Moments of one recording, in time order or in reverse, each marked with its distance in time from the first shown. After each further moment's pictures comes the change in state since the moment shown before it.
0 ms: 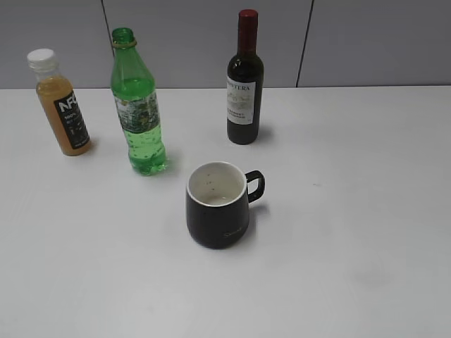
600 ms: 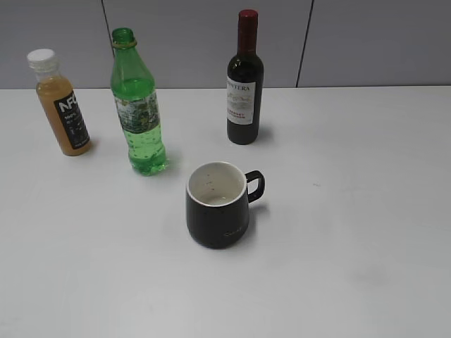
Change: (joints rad) left arm 0.000 0.000 0.000 0.000 0.000 0.000; right arm 0.000 -0.458 0.075 0.003 -0.012 0.000
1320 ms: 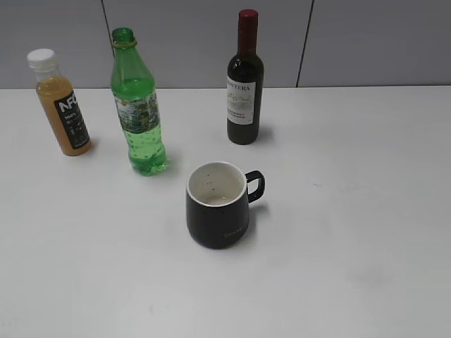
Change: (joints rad) left arm 0.000 0.000 0.000 -0.001 0.000 0.000; right arm 0.000 -0.312 0.006 0.003 0.001 0.000
